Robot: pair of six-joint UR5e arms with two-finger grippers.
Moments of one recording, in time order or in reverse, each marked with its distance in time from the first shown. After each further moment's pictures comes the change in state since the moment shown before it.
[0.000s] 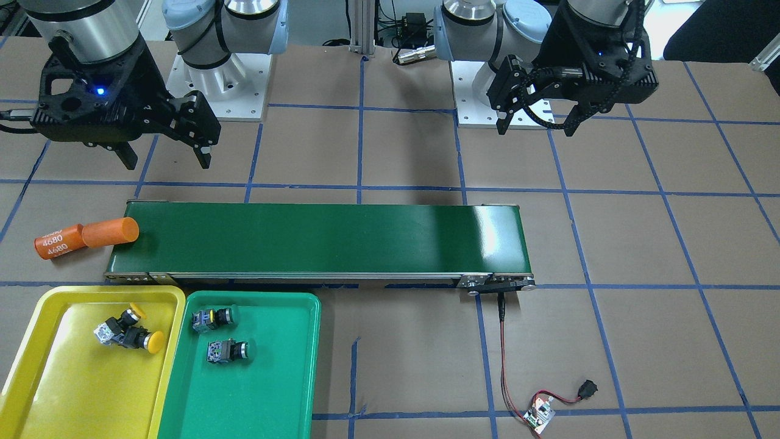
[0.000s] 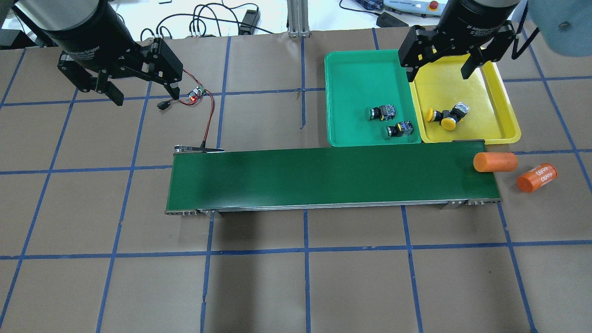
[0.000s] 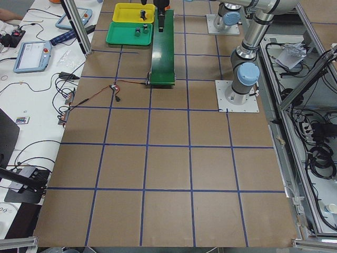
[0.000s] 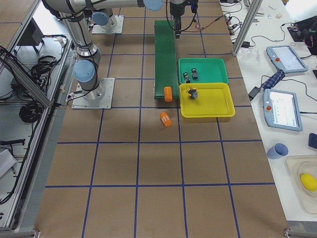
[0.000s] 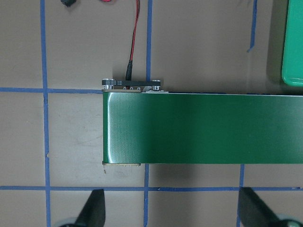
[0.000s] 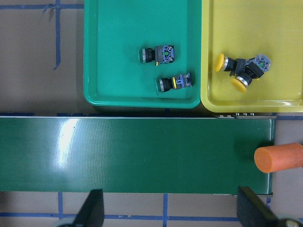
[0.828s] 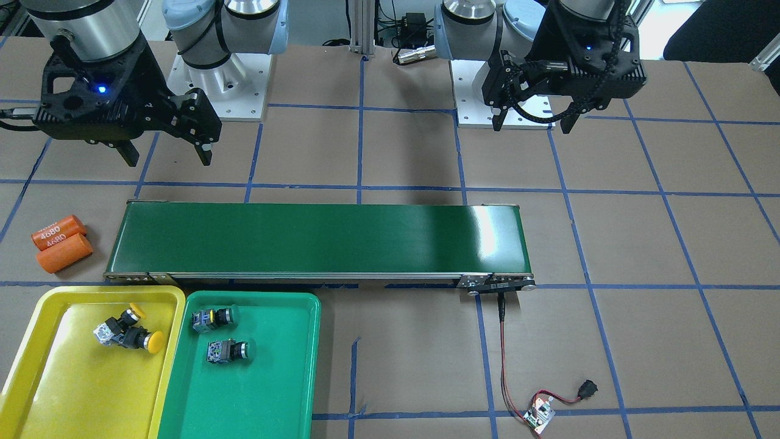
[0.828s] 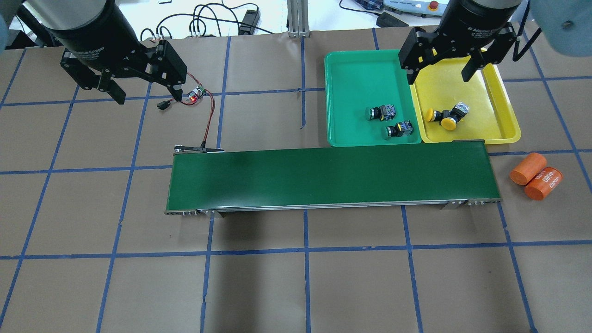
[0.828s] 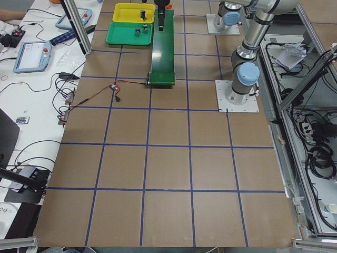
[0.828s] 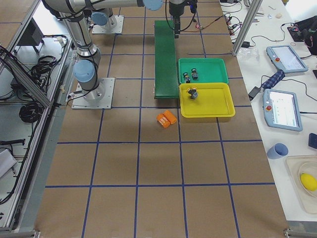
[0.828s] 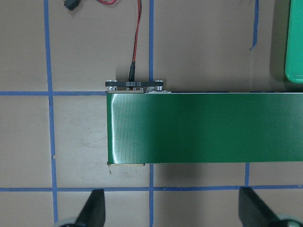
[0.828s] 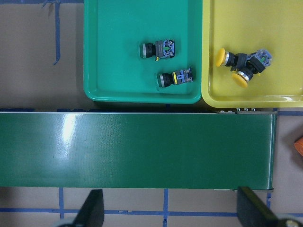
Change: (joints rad) left arm -0.032 -0.002 0.008 0.000 0.034 0.015; right arm 0.000 -0.002 0.000 0.017 0.002 0.001
